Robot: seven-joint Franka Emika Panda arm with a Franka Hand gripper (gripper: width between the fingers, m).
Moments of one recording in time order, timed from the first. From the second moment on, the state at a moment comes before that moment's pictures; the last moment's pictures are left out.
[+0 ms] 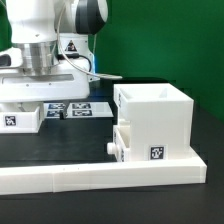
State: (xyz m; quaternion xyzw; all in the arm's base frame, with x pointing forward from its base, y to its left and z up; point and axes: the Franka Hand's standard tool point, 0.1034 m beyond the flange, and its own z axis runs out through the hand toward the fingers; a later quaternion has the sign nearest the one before) arm 0.382 -0.083 0.006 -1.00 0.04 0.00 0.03
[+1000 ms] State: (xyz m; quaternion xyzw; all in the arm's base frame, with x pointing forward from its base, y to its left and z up) arm 0.383 -0.083 0.006 -1.00 0.04 0.00 0.02
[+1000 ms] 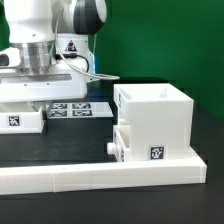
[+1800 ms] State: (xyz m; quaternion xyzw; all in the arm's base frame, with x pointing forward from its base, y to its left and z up) arm 0.418 -0.042 0.041 -0.99 -0.07 0.09 0.06
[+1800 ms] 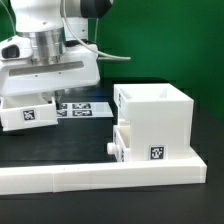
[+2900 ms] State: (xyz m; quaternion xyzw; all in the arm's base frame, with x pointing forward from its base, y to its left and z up) arm 0.467 -0.047 0.063 -0.86 -0.51 0.04 0.06
